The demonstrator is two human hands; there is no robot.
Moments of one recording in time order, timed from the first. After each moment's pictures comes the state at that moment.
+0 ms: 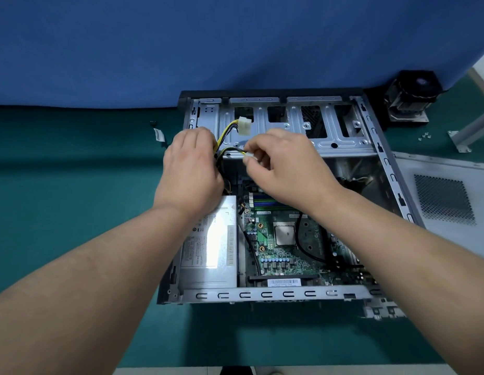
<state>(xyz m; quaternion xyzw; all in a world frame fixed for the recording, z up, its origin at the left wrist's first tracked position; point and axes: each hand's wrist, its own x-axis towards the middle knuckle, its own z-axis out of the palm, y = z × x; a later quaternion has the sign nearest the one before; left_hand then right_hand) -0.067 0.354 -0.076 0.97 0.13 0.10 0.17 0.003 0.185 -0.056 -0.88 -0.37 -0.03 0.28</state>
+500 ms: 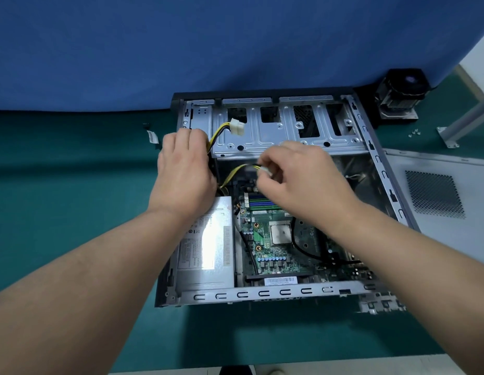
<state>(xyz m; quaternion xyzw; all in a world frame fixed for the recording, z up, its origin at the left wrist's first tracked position) -0.069 0.354 -0.076 0.97 0.12 0.12 0.17 -0.016 0.155 -0.050 -0.91 -0.35 -0.05 0.23</state>
